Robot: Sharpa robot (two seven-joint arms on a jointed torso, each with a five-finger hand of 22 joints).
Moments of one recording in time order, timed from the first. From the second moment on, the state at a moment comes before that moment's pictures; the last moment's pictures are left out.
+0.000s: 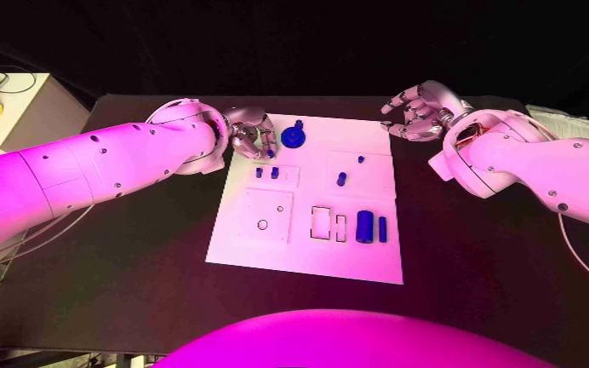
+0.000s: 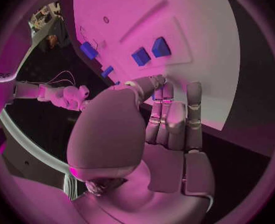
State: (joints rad) left arm 1.24 -0.69 -0.08 1.28 -1.26 -0.03 -0.04; left_hand 1.45 -0.22 0.63 0.05 0.21 0.97 0.13 0.42 0.27 1.00 0.06 0.62 0.11 1.32 0.00 1.42 0.88 0.17 0.91 0.11 1.21 0.62; right arm 1.31 -0.92 -0.16 1.58 -1.02 -0.56 -0.22; right_hand 1.42 -0.26 0.43 0.26 0.38 0.87 0.16 0.24 0.33 1.36 0.07 1.24 1.30 1.47 0.00 1.45 1.31 0.05 1.44 0.10 1.28 1.31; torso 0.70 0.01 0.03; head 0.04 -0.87
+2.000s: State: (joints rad) left arm 1.25 -0.67 -0.09 1.27 -1.28 -0.01 -0.07; left_hand 1.44 -0.22 0.62 0.03 0.21 0.99 0.13 0.42 0.28 1.02 0.06 0.60 0.11 1.31 0.00 1.42 0.88 0.17 0.91 0.10 1.21 0.61; right arm 1.30 -0.92 -0.16 1.58 -1.02 -0.56 -0.22; right_hand 1.42 -0.26 0.43 0.26 0.38 0.87 0.16 0.24 0.33 1.36 0.07 1.24 1.30 1.47 0.00 1.45 1.31 0.05 1.44 0.10 1.28 1.31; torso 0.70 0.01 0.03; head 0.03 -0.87
